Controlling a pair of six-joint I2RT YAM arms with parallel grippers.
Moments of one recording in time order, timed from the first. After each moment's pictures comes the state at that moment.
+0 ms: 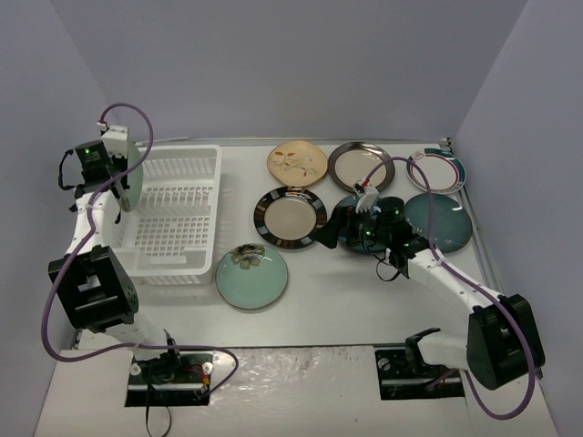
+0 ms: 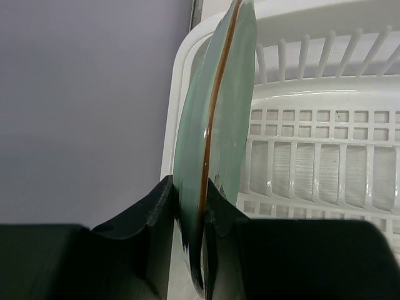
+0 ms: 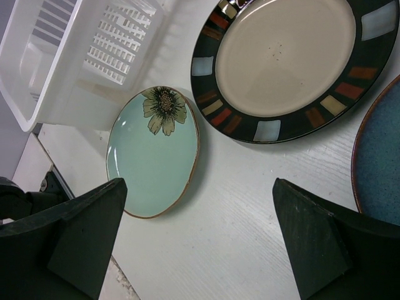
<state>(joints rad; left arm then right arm) 0.32 1.61 1.34 -0.23 0.02 0.36 0.36 1.23 0.65 0.13 -0.53 0.44</state>
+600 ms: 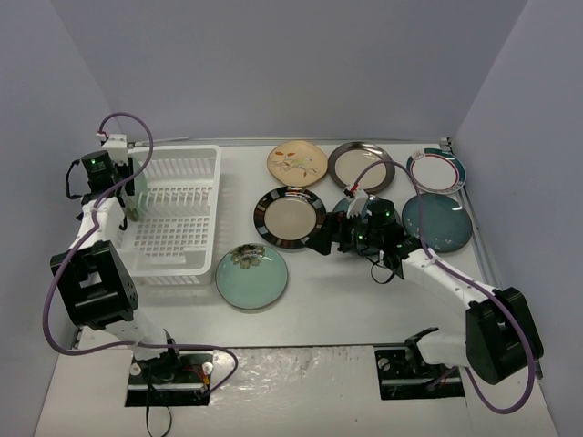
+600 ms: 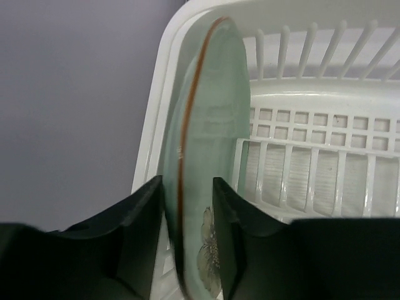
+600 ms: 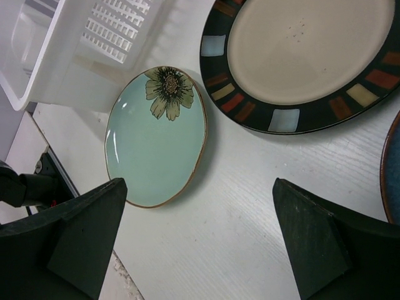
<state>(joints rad) 0.32 1.63 1.23 -0.09 0.01 0.27 0.43 1.26 0.65 0.12 -0.52 0.42</state>
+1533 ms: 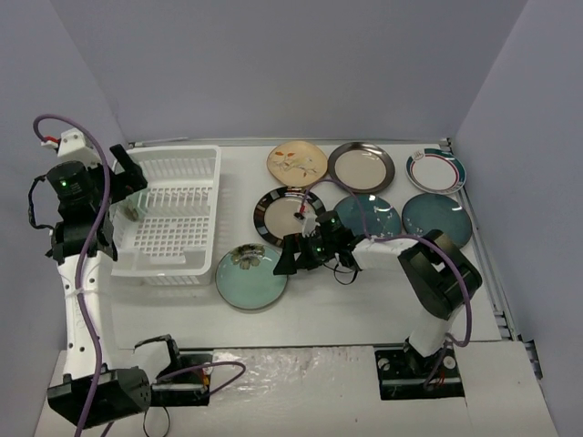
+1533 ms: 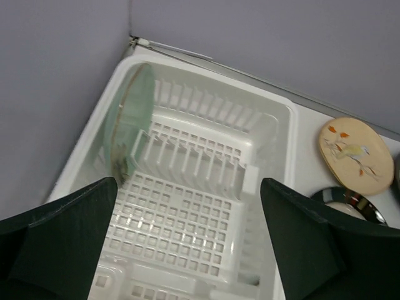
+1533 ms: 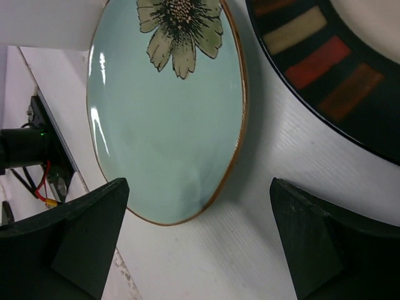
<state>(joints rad) 0.28 1.08 1.27 -0.46 0.09 -0.21 0.63 1.72 0.76 0.24 -0.58 0.47</state>
